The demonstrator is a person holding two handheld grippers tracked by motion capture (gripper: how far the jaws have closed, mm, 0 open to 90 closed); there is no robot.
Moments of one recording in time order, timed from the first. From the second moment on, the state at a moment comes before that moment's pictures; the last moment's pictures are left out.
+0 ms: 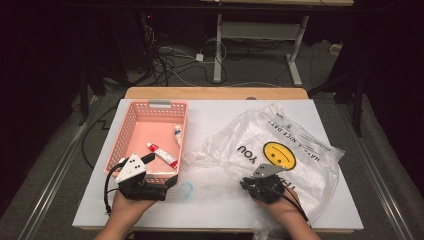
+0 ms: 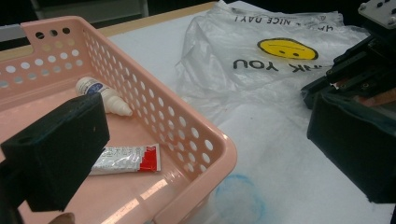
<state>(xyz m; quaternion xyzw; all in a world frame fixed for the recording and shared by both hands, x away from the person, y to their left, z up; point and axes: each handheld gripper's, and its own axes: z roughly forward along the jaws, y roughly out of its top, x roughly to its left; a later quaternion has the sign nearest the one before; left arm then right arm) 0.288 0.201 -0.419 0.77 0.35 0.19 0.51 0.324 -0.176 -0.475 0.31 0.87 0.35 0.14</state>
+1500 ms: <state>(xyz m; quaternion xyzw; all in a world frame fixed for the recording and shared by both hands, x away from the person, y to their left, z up) 0.286 0.196 -0.420 0.77 0.34 0.18 0.51 0.352 -0.178 -0.417 0.31 0.79 0.48 0.20</state>
